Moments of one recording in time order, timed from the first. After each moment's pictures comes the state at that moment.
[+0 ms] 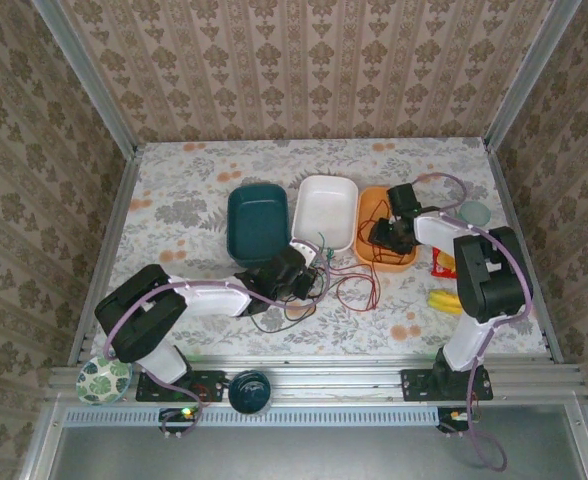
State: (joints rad) left arm -0.98 1.60 0.68 0.22 -0.17 -0.23; right arm 0.19 1.77 1.03 -0.41 -0.10 0.55
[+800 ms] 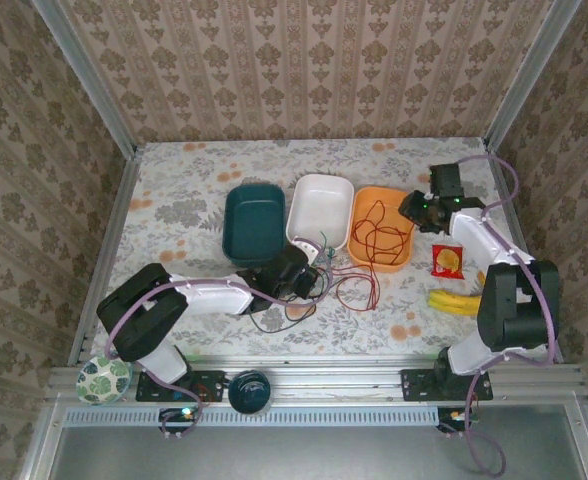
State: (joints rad) left arm -0.99 1.61 0.71 0.19 -0.16 -0.22; right arm -0.02 1.56 1.08 -0.45 -0.12 0.59
